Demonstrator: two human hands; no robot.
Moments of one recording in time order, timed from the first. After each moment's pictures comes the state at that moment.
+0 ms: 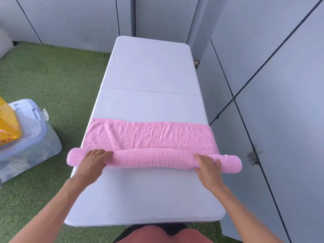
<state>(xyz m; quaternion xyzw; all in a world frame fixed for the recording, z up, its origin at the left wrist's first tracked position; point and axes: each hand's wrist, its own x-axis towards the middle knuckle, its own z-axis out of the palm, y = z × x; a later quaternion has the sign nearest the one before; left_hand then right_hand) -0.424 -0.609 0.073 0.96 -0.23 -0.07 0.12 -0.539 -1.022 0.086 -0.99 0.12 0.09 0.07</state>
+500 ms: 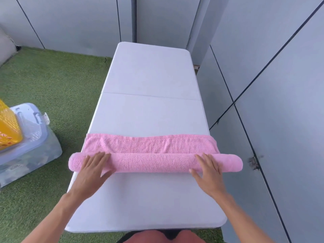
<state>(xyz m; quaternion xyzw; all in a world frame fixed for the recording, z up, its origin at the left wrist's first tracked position) -0.447 -0.598 0.058 0.96 -0.22 -0.02 0.14 -0.543 -1.026 0.083 -0.98 0.11 0.04 0.16</state>
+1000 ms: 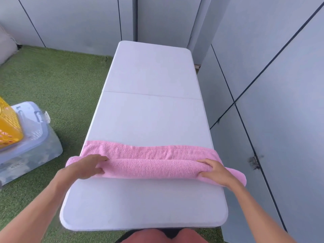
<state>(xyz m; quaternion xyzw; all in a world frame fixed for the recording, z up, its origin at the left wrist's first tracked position) -0.393 -0.588 0.083 0.92 -0.20 -0.32 0.12 -0.527 -1.063 0.106 -0.87 0.17 0.23 0.41</state>
